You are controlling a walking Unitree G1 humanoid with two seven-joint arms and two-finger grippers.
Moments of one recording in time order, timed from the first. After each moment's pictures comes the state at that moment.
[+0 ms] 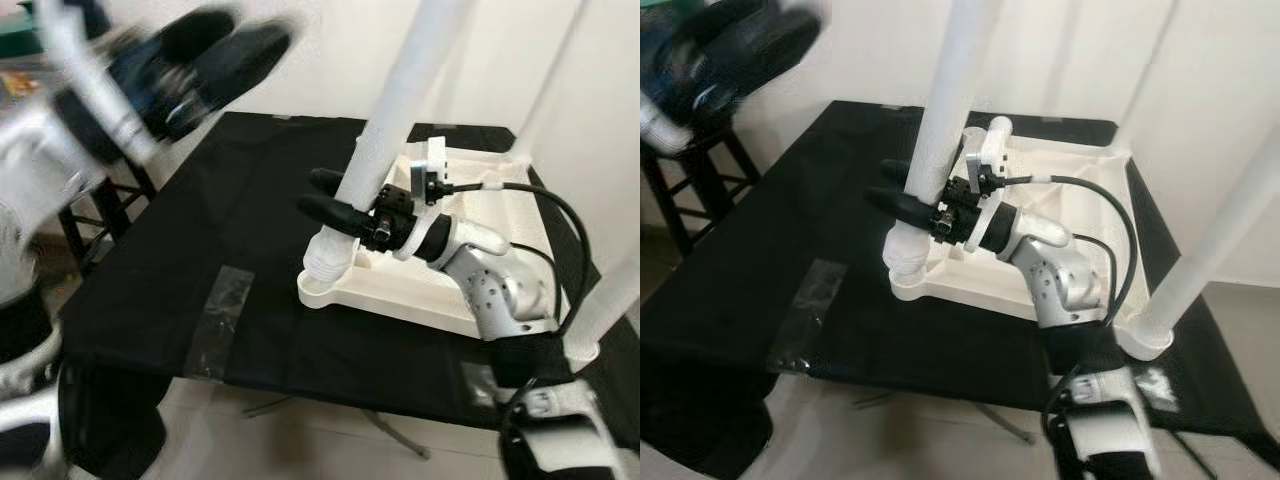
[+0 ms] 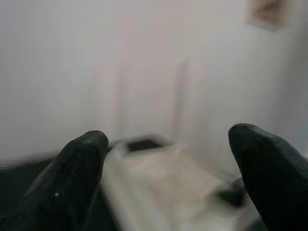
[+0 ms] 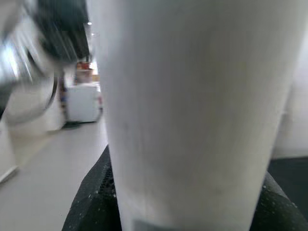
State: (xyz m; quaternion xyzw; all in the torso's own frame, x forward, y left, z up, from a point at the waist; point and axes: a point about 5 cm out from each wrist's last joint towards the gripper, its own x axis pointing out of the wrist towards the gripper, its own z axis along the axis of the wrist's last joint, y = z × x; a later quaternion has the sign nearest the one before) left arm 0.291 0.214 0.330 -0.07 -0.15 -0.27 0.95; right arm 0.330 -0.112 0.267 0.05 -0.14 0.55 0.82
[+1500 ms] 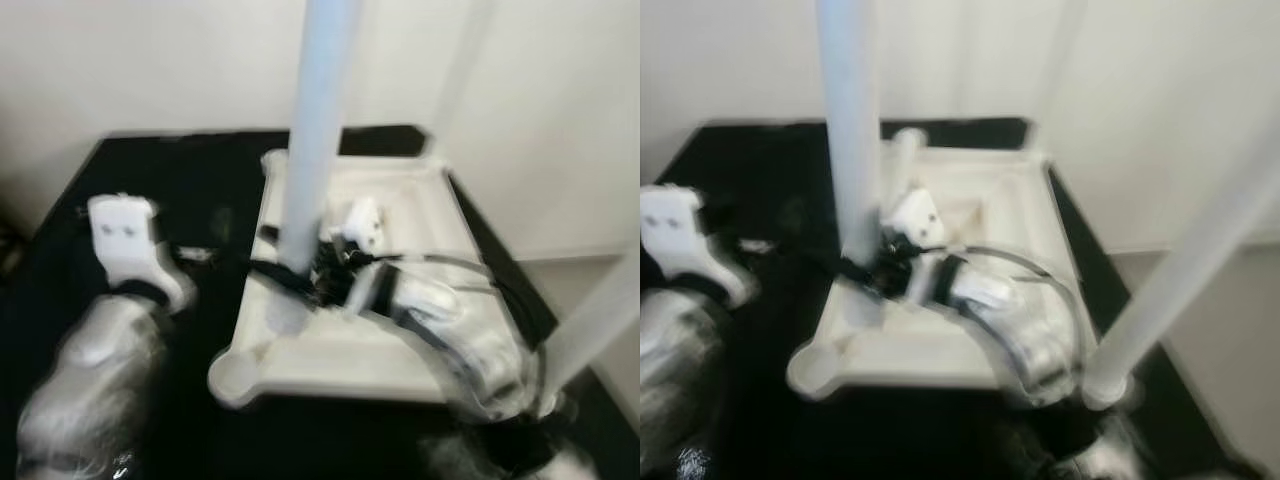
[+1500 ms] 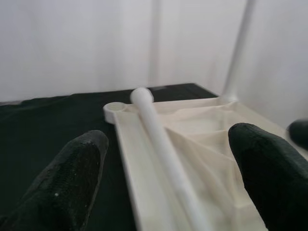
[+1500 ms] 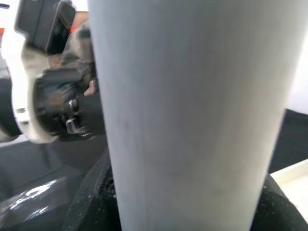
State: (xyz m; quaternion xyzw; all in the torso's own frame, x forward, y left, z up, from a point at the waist) left arm 0.255 0.162 0.228 -0.04 -0.08 -0.11 0.99; right arm 0.280 -0.077 0.224 0.00 -0.06 0.53 0.85
